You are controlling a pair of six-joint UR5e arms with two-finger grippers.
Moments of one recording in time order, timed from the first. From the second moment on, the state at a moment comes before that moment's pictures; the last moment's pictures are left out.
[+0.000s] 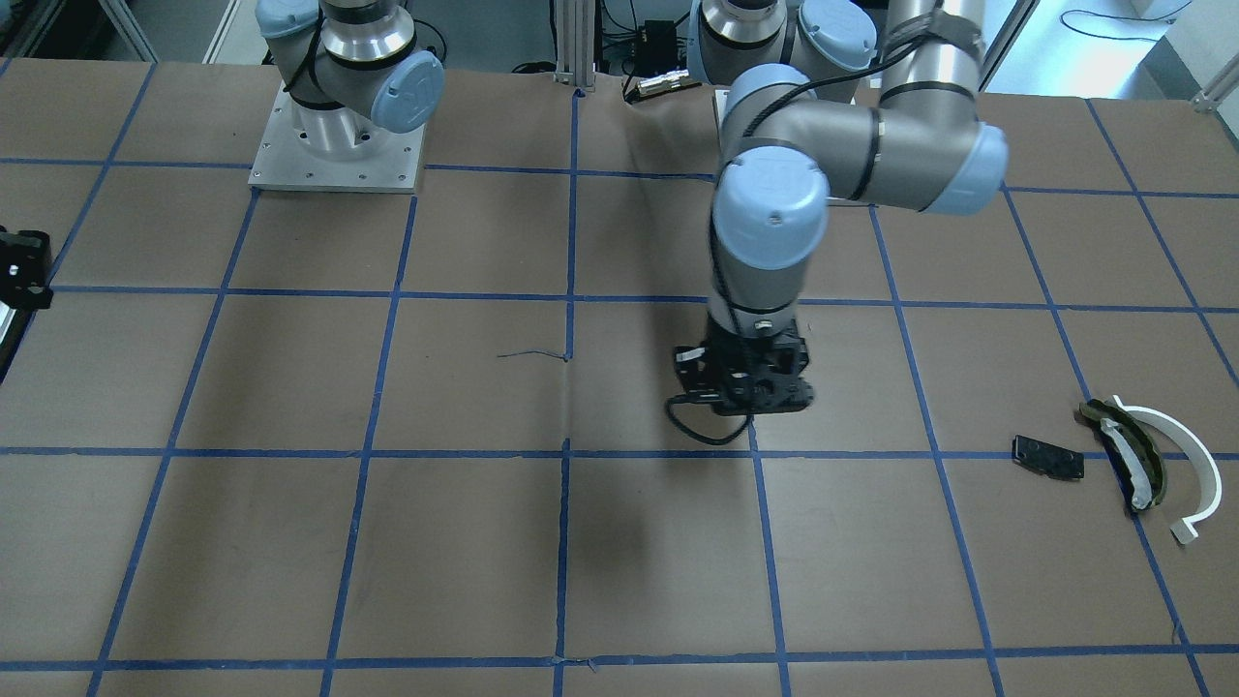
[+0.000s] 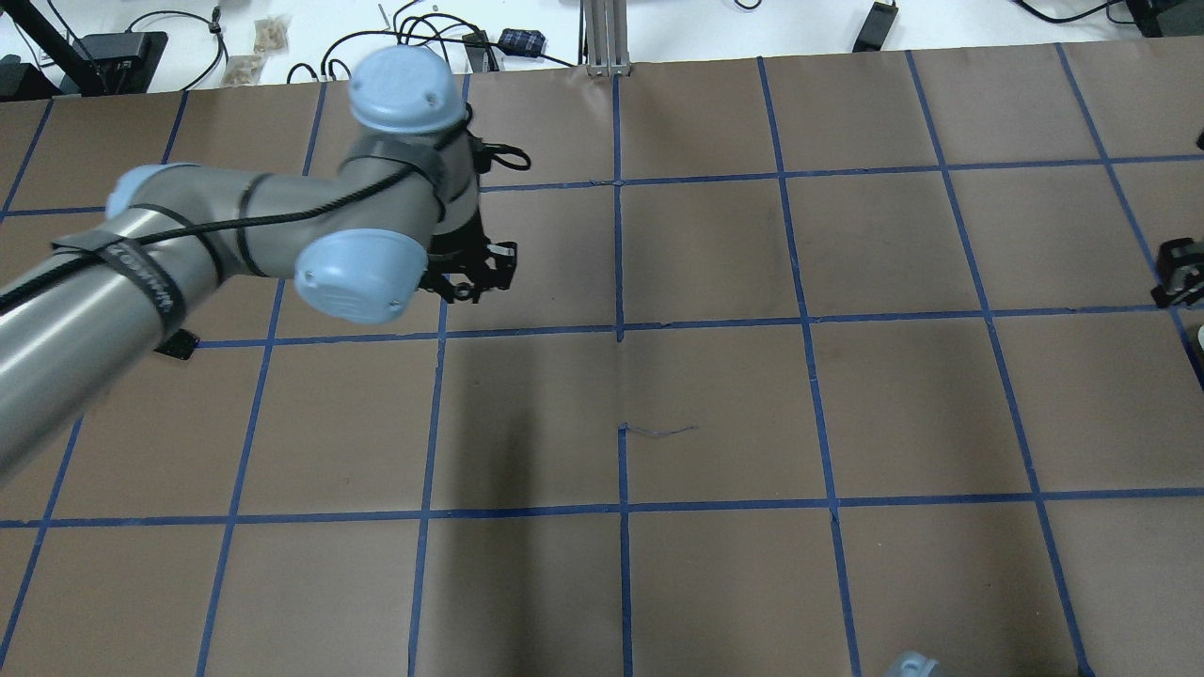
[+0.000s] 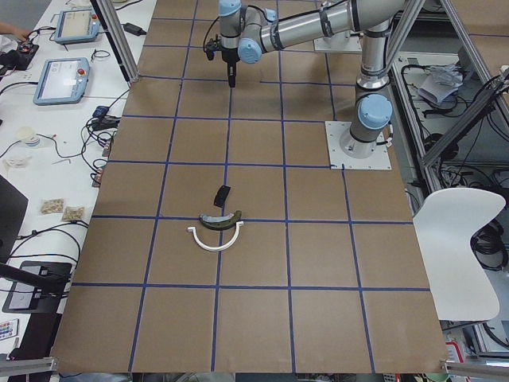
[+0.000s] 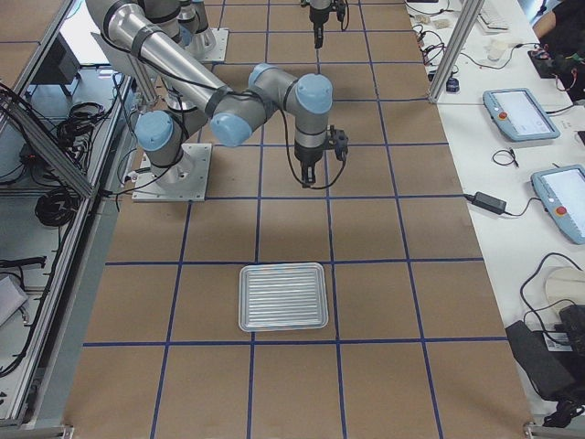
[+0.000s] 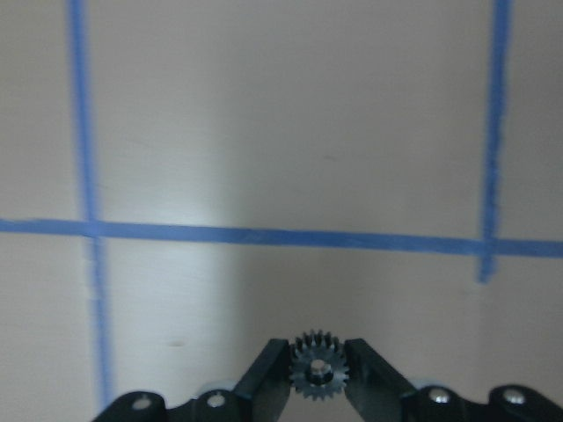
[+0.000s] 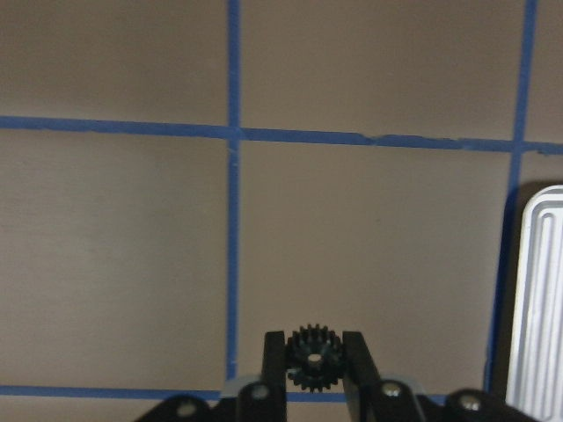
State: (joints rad) left arm -1.65 -1.82 -1.77 -1.16 1.68 -0.10; right arm 1.05 -1.57 1.85 -1.84 -1.60 -0.55
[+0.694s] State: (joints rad) left arm -1.02 -1.87 -1.90 -1.01 1.58 0.64; right arm 1.67 -1.50 1.85 -1.88 -1.59 0.24
